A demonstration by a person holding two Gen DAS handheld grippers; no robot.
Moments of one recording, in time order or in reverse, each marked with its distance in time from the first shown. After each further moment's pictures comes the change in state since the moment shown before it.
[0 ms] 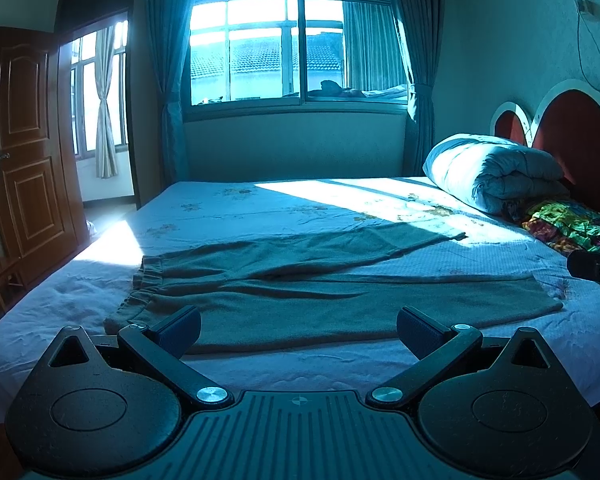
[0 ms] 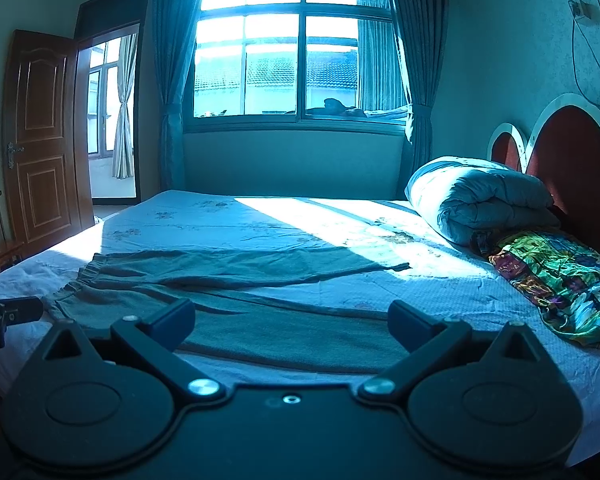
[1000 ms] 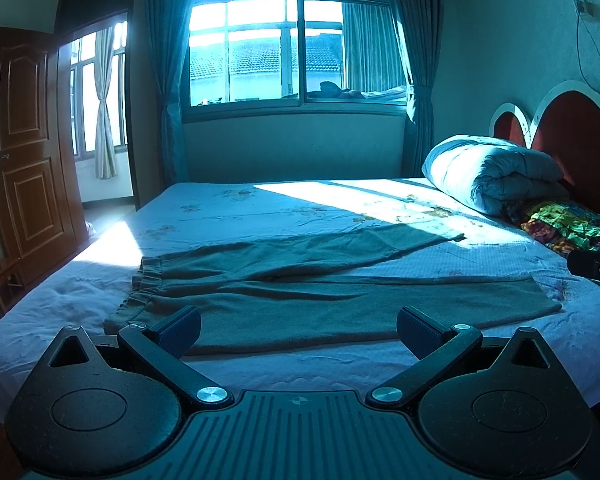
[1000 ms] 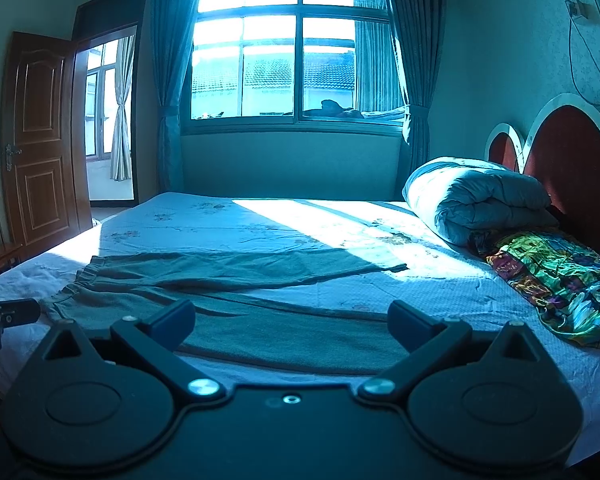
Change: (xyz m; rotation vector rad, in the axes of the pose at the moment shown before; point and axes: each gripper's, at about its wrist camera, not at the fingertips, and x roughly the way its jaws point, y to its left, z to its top) left arm -0.001 -0.003 0.001 0.002 -0.003 0.000; right arm 0.000 0.000 0.002 0.002 -0.003 -0.007
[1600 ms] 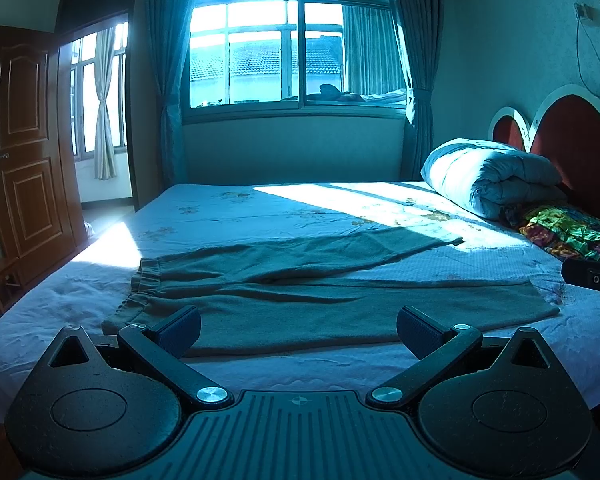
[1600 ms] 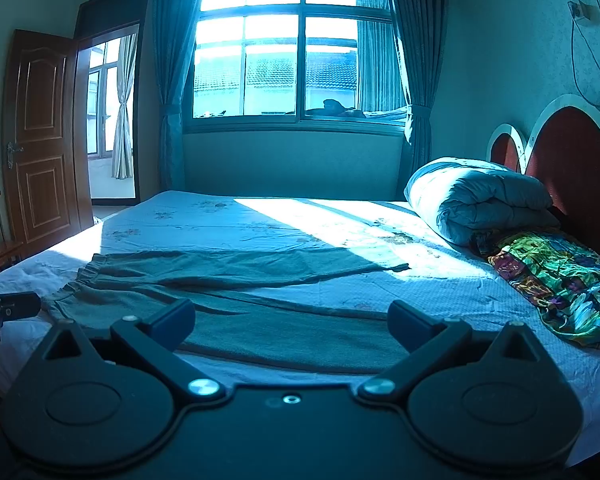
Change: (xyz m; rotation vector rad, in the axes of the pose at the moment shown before) left arm -0.001 0.004 -0.002 -0.009 -0.008 -0.006; right arm 0.000 -0.002 -0.001 -0.004 0.001 0.004
